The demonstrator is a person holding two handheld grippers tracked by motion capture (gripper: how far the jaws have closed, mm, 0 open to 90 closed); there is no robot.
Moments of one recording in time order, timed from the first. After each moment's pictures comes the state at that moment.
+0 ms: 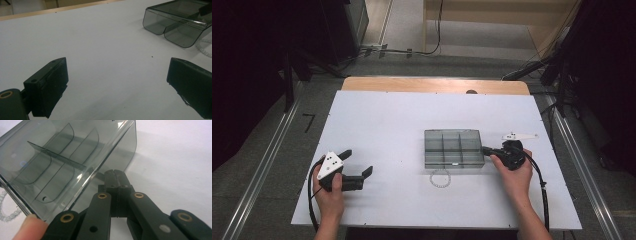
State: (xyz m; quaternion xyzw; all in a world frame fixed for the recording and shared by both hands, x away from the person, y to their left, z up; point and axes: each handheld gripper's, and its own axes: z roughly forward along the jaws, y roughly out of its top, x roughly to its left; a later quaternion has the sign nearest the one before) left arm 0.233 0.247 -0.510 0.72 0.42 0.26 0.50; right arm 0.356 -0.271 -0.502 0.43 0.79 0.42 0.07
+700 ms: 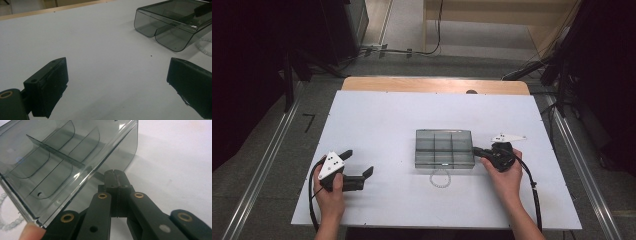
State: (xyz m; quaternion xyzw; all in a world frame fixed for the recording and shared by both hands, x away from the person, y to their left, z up) left arm 0.233 0.244 -0.510 0.72 0.41 0.26 0.49; right arm 0.350 -0.242 -0.504 0.41 0.80 0.42 0.09
